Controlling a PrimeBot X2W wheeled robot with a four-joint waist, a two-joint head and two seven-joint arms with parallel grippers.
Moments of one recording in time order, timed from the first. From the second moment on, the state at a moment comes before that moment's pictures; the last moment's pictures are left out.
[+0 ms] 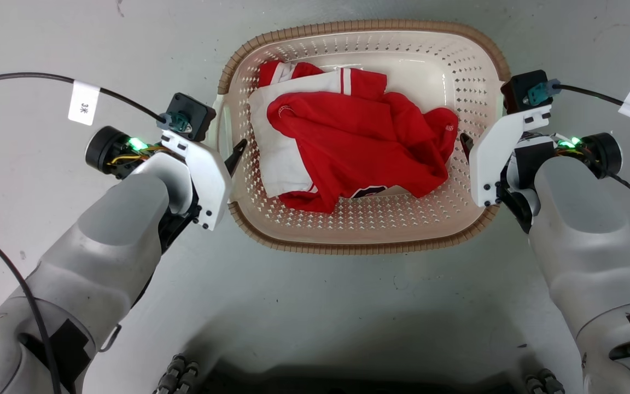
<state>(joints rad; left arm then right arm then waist) -1.08 0.34 -1.18 1.02 -0.89 -0.13 -0.08 -1.00 -0.05 0.08 1.18 -0.02 0.13 0.18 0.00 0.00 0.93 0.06</state>
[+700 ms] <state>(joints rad) -1.03 0.38 -1.28 0.93 -1.01 -0.13 -0.05 -0.96 -0.04 0.12 1.25 0.06 0.13 0.30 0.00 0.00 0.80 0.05</state>
